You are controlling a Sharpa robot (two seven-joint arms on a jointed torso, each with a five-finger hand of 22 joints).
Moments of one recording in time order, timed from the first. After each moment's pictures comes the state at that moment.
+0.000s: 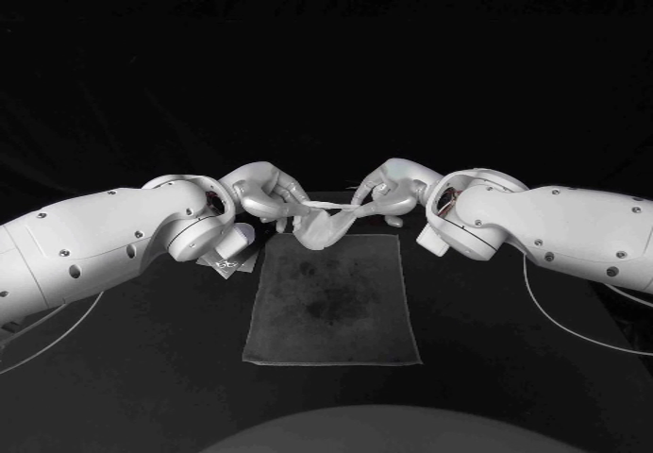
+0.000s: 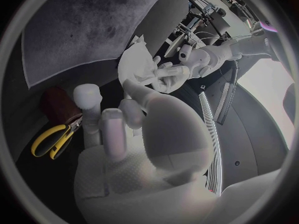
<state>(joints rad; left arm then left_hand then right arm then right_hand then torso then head) 1.30 -0.75 -0.10 1.44 -0.67 -0.09 -0.01 1.41 -0.15 0.73 0.09 0.05 0.92 0.12 0.58 0.21 1.05 0.06 0.56 0.12 1.32 -0.01 1.39 0.66 0.17 1.00 0.09 0.95 0.71 1.33 -0.79 -0.15 1.56 -0.90 -0.29 -0.16 1.25 0.02 0.54 -0.17 0.04 0.96 0.10 0.46 0.42 1.33 0.02 1.22 1.18 1.46 -0.04 1.46 1.31 0.13 1.24 0.06 0.86 1.25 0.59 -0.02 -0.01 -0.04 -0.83</state>
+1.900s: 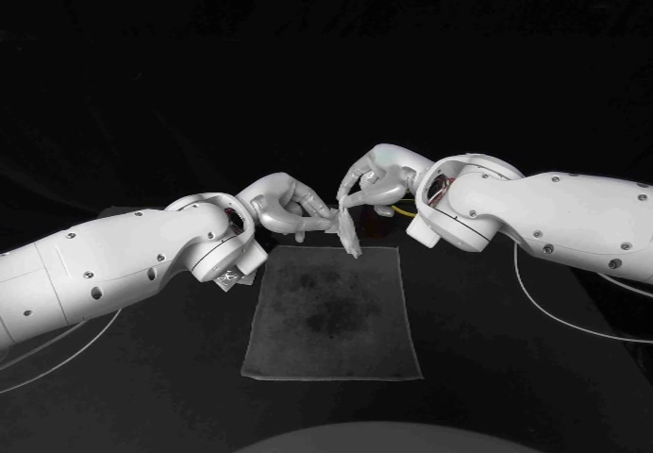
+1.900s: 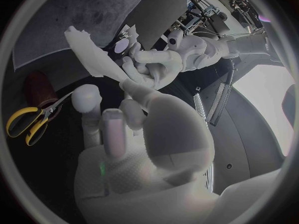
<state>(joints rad) 1.29 -0.71 -0.11 1.47 -0.71 -0.22 0.05 1.49 -0.21 0.37 0.18 0.05 0.94 0.12 0.44 0.18 0.88 0.09 0.69 0.15 1.24 0.03 1.40 0.57 0.17 0.99 0.13 0.88 0.68 1.41 -0.76 -0.14 1.60 -0.90 -0.30 -0.19 1.24 0.01 0.57 -0.18 0.05 0.96 0.09 0.48 0.42 1.35 0.01 1.23 1.19 1.47 -0.04 1.47 1.31 0.12 1.26 0.06 0.89 1.27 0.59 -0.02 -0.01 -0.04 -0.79</state>
